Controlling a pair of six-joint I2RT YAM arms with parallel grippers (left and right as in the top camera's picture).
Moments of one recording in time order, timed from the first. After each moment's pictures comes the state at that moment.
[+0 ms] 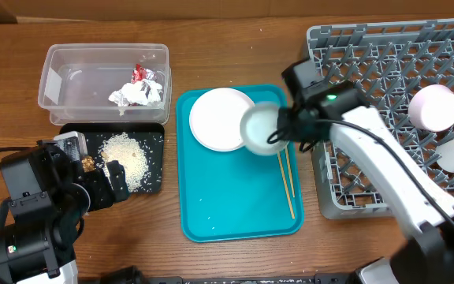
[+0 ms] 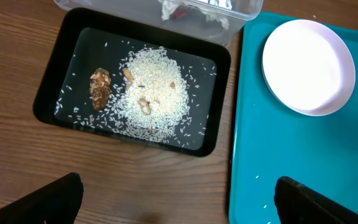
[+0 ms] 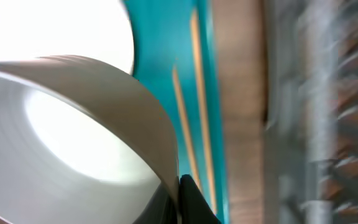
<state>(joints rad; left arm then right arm) 0.29 0.89 1.15 -1.23 0.16 -0.02 0.43 1.64 1.47 -1.09 0.03 0.49</state>
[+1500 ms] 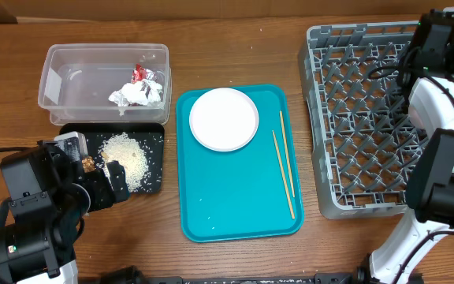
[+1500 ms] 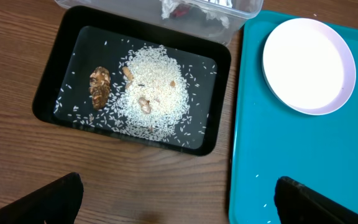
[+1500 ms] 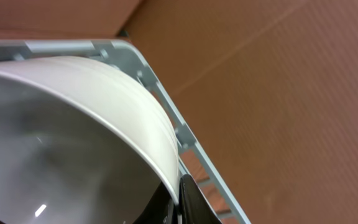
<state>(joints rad) 0.29 0.89 1.15 -1.23 0.16 -0.02 -0.22 2.05 1.52 0.01 0.86 -0.36</state>
